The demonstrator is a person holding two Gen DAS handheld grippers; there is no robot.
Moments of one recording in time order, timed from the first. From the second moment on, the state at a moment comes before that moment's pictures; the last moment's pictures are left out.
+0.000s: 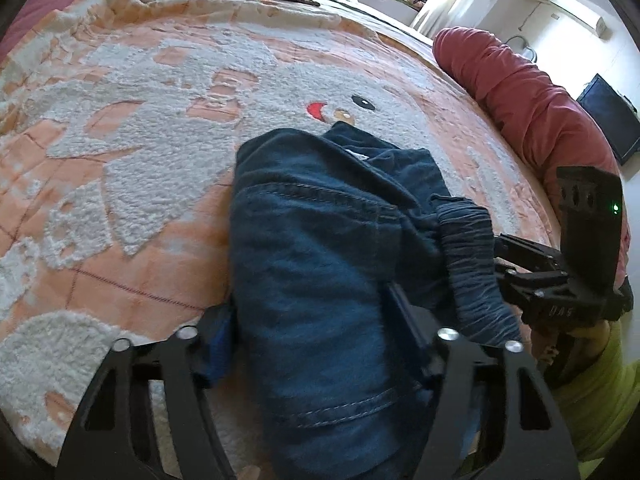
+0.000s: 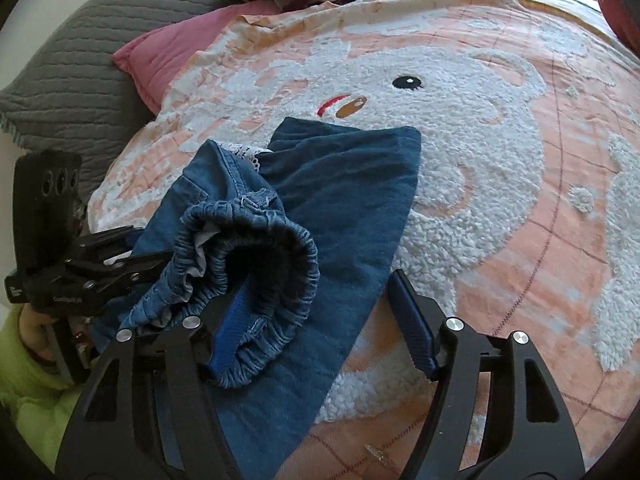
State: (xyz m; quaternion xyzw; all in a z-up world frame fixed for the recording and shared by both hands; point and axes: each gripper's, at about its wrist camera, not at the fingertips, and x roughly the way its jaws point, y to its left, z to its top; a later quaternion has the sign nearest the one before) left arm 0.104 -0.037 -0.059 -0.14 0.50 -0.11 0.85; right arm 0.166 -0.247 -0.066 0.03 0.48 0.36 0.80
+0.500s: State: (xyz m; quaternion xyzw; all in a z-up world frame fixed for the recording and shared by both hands) left arm 0.123 -0.038 -0.014 -0.13 0.44 -0.11 0.88; right arm 0.164 -0.212 -0.004 -0.08 0.35 0.37 0.86
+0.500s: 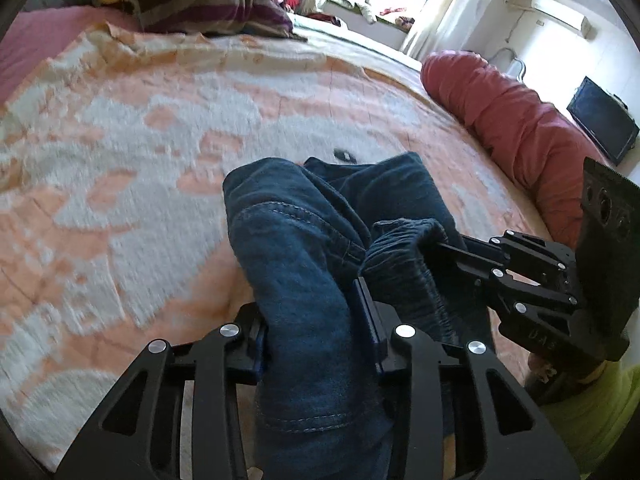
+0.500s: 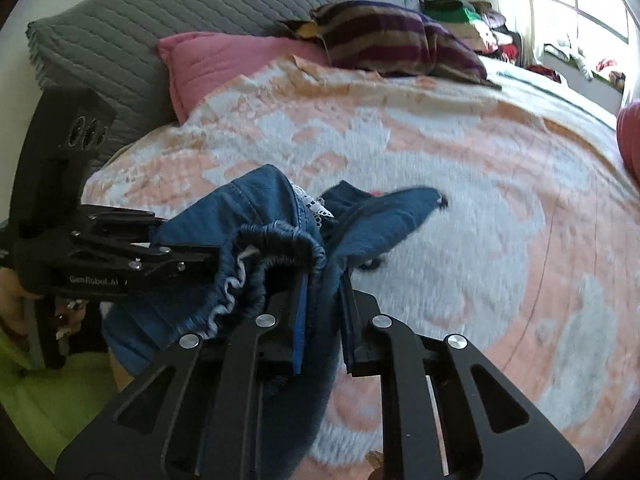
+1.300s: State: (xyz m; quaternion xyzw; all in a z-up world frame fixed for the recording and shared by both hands) left arm 0.178 -0.008 -0.029 -0.13 0.44 -0.06 0.89; right arm 0.230 -0.187 -0.026 -0.07 0.38 0.34 0.86
